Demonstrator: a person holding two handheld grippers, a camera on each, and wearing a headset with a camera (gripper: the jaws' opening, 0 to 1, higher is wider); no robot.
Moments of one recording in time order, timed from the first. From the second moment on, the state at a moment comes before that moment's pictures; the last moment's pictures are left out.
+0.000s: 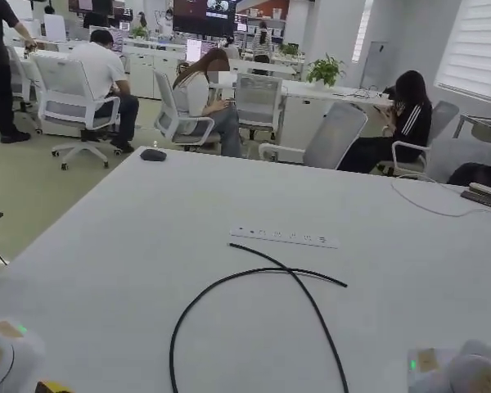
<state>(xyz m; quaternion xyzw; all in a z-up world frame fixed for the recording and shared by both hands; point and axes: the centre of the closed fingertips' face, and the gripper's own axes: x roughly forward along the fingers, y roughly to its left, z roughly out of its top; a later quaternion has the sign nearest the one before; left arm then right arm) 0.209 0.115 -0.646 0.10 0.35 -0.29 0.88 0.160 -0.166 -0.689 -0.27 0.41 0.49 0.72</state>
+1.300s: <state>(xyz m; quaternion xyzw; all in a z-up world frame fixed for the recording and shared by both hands) 0.213 0.104 -0.635 0.02 0.33 -0.32 0.89 0.181 -0.146 -0.742 -0.29 0.44 0.55 0.64</state>
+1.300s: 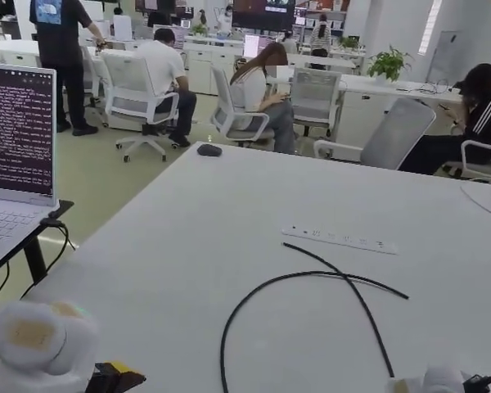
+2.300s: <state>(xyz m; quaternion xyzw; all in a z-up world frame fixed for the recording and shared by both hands) 0.164 -0.074 -0.596 0.34 0.18 -0.62 0.68 0.158 -0.064 -0.606 -0.05 0.41 0.57 0.71</state>
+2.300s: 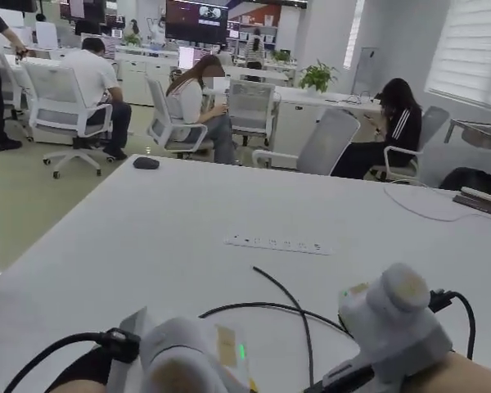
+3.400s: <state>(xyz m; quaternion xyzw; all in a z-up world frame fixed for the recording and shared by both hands) 0.154 -0.075 -0.600 0.40 0.17 -0.63 0.64 0.150 -0.061 -0.602 -0.21 0.37 0.60 0.68</state>
